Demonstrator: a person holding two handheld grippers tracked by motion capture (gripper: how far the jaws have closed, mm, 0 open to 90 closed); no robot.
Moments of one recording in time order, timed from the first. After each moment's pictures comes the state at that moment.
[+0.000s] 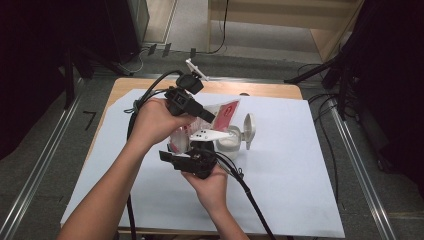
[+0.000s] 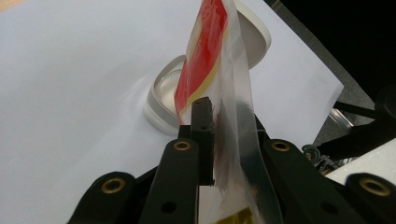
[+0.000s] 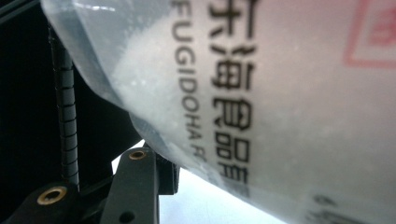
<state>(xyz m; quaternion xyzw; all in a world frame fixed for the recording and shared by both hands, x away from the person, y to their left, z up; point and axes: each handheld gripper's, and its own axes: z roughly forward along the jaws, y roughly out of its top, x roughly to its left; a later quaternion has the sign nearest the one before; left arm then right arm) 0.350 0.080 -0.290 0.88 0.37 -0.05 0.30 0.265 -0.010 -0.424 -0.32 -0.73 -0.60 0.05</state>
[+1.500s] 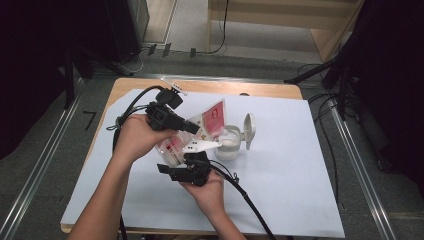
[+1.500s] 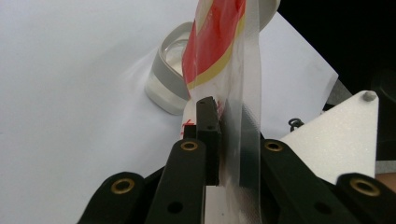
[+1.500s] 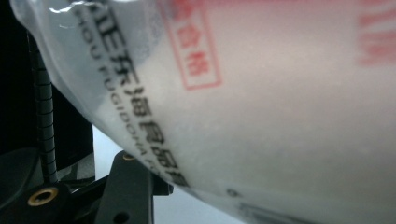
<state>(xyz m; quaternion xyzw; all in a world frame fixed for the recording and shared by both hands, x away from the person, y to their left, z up) 0.330 0.125 -0.321 0.87 0.36 -0.06 0.34 0.261 0.003 -0.462 -0.29 -0.77 -0.57 0.05</state>
